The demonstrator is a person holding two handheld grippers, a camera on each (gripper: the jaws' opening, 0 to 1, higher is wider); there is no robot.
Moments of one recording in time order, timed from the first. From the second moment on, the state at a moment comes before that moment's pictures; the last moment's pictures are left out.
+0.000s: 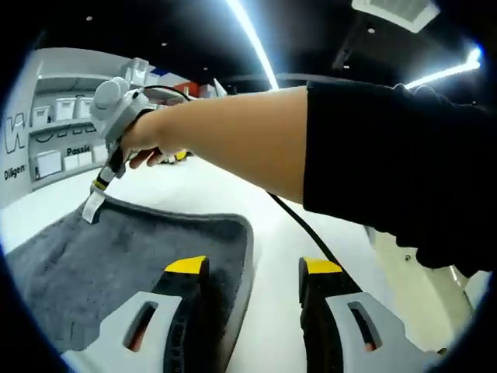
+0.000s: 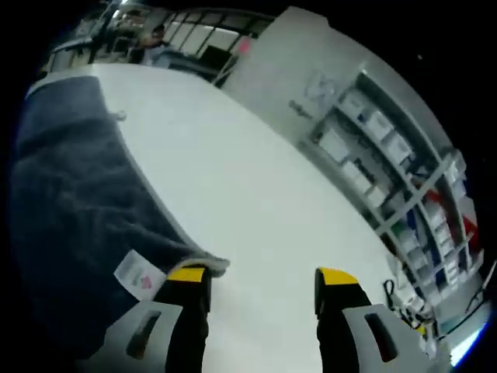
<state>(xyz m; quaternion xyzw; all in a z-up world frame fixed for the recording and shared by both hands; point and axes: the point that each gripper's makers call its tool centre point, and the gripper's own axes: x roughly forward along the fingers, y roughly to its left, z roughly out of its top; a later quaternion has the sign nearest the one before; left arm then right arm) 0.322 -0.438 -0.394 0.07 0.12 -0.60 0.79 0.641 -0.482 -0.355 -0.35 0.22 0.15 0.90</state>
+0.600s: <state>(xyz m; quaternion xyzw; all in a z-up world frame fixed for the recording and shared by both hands) 0.334 -0.434 -0.394 0.09 0.10 -0.57 0.81 0.664 -0.530 -0.299 -0.22 0.13 0.03 0.97</state>
